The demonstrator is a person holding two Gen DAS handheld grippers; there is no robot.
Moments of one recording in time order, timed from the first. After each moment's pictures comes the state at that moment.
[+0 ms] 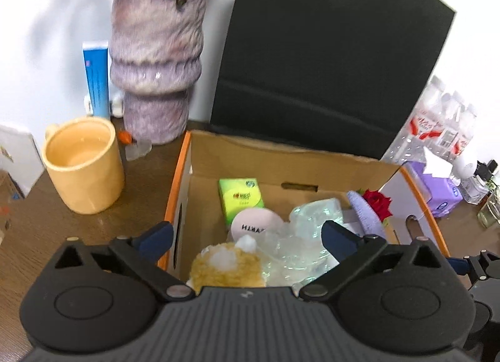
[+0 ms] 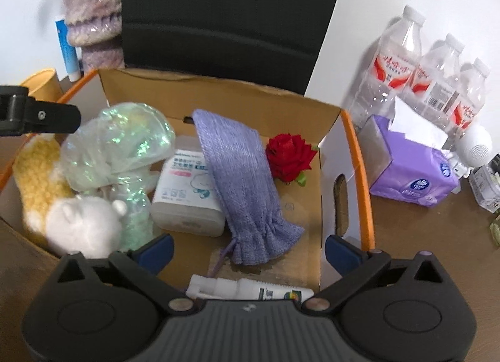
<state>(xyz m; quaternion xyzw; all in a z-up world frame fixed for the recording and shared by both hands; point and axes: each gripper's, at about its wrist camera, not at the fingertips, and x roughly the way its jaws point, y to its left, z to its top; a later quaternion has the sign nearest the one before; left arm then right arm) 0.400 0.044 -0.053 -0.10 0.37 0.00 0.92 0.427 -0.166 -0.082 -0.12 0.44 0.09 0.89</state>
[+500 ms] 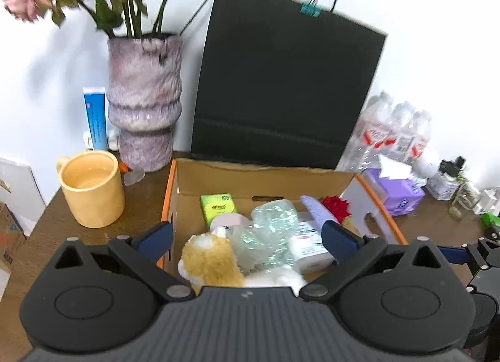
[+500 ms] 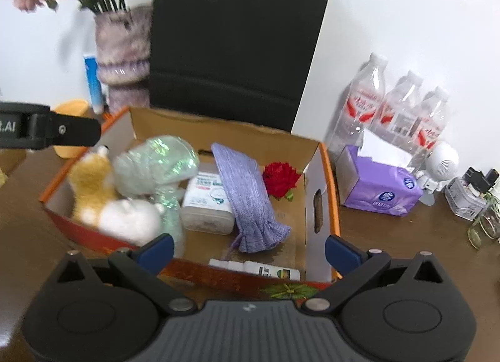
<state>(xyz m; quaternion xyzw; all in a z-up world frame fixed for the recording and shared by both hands) 0.328 0.029 -0.007 -0.08 0.31 -0.03 0.95 0.351 -0.179 -0.030 -0.11 0.37 0.10 0.92</state>
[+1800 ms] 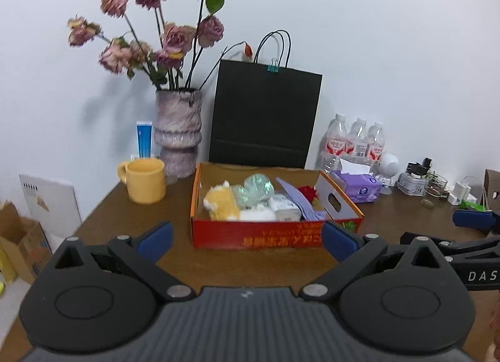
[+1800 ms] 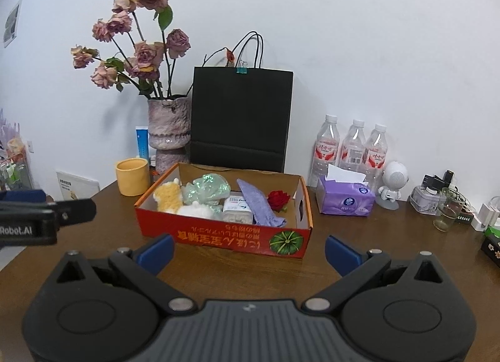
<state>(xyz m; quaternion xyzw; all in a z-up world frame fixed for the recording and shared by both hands) 0.090 -0.004 0.004 -0.06 0.21 0.00 0.98 0.119 -0.222 0.018 -0.05 0.23 0.11 0.97</state>
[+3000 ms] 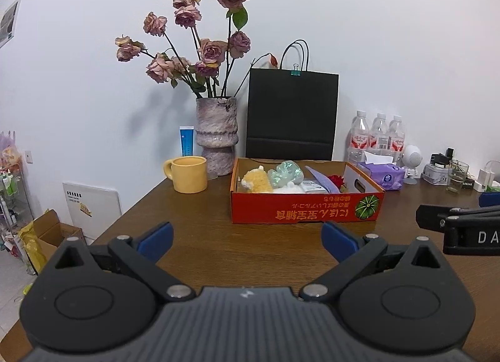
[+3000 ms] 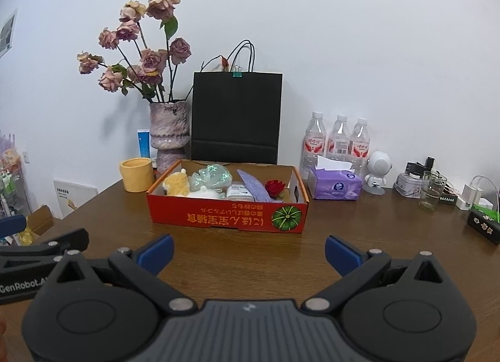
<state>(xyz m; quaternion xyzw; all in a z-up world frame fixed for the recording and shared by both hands) 0.001 -0.027 -0.031 -0.02 0.17 0.08 0.98 0.042 -0.212 -0.009 -0.03 0.20 0.08 0.98</state>
